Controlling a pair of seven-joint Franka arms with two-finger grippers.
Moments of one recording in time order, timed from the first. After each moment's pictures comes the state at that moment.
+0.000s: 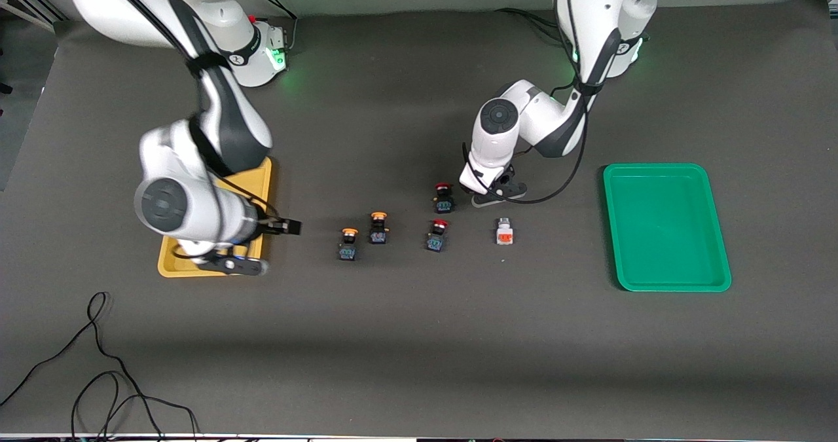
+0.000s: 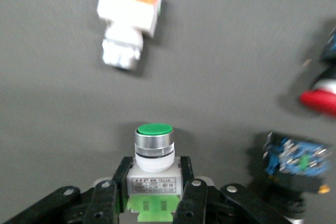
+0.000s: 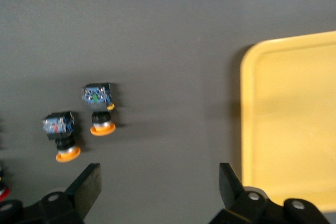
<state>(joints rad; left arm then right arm) -0.69 0.42 -0.02 -2.14 0.03 2.59 -1.01 0.30 0.46 0.02 -1.64 0.07 1.91 0.43</state>
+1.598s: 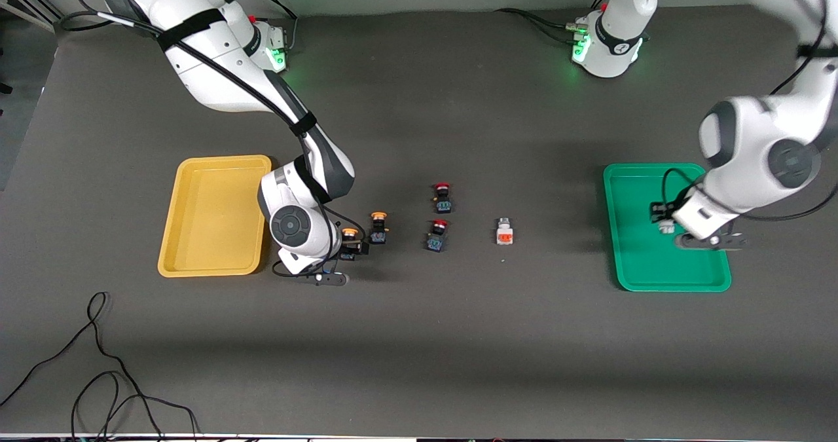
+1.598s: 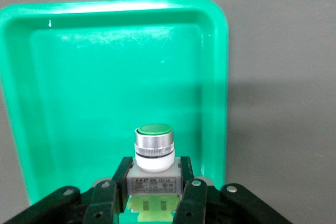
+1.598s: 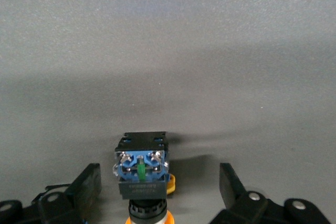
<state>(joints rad) 0.01 0.27 0.00 -2.15 0.03 2.36 0.04 0.44 0.74 0.02 -1.64 0.07 2.26 0.54</state>
